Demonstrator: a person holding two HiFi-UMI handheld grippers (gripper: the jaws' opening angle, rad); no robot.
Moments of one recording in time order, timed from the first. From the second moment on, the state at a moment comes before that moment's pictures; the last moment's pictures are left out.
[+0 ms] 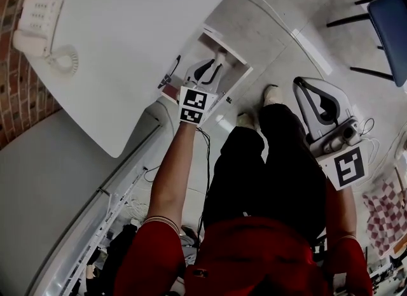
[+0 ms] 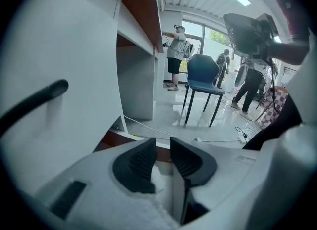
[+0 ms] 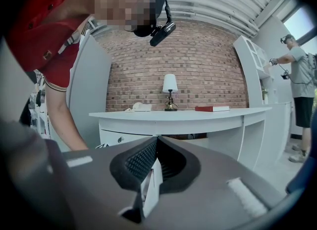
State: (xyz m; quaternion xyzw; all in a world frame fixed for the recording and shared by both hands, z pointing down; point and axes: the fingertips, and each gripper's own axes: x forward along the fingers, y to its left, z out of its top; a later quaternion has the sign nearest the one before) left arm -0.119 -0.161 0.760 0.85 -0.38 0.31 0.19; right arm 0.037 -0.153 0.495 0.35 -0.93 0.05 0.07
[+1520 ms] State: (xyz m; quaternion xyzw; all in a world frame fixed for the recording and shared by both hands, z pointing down) left arm -0.126 -0.154 0.944 0.77 -0.33 0.46 0.30; right arm 0.076 -0.174 0.580 0.36 -0.93 0.04 0.09
